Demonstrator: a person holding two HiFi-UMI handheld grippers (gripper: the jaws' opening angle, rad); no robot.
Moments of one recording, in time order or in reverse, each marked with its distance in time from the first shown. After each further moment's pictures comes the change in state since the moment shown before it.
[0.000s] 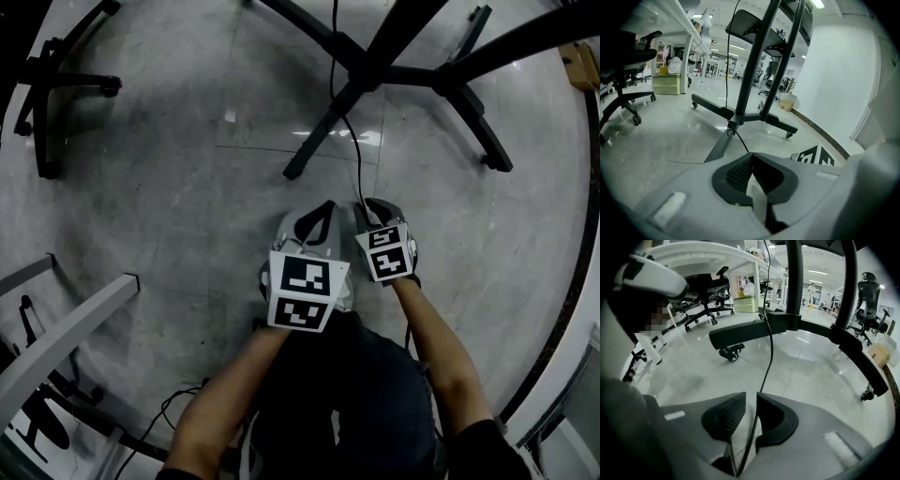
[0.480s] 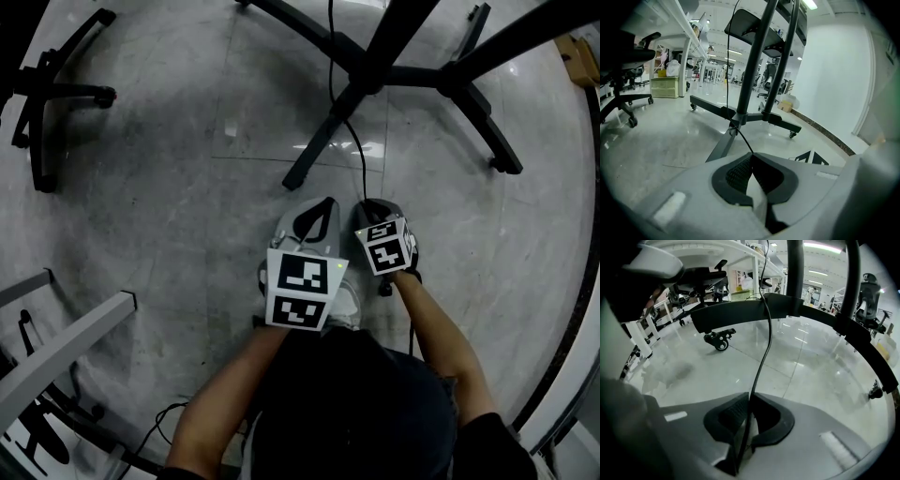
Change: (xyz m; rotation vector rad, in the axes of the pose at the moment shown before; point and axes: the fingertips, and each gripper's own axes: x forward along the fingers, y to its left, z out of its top) left arm 0.031 0.019 -0.009 0.040 -0.057 0.001; right arm 0.055 -0.017 -0.016 -0.010 0.019 -0.030
